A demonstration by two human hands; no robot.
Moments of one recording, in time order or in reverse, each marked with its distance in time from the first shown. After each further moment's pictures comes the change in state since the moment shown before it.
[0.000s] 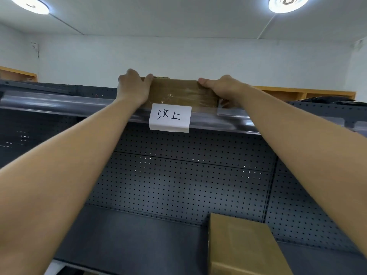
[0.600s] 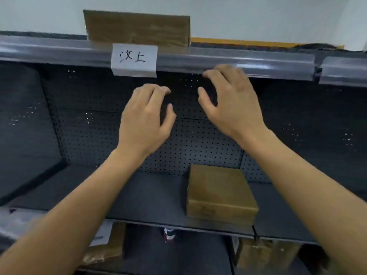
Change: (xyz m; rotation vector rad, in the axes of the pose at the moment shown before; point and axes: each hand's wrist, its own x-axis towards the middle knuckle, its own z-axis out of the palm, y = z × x) left_hand -0.217 -0.021 0.047 0.056 0.056 0.708; right_hand -0.153 0.128 0.026 -0.537 0.498 -0.618
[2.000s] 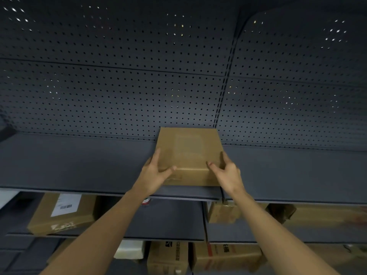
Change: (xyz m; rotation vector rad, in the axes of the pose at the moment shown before) left_hand -0.224 0.044 0.204 -0.578 -0.954 -0.893; right_hand -0.292 0.153 0.121 0.547 -0.621 1.131
